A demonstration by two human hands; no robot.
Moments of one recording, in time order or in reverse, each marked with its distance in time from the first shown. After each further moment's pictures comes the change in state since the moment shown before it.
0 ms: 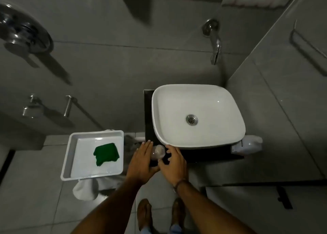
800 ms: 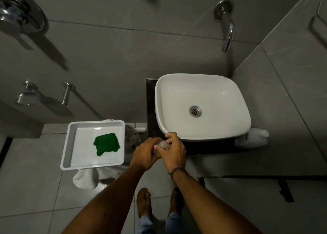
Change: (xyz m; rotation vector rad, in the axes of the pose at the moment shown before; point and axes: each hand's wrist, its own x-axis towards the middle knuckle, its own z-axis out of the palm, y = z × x) left_hand 0.015 -0.007 0.000 -0.264 0.013 0.013; right_hand 0.018 -0.004 0.029 0.160 0.105 0.072
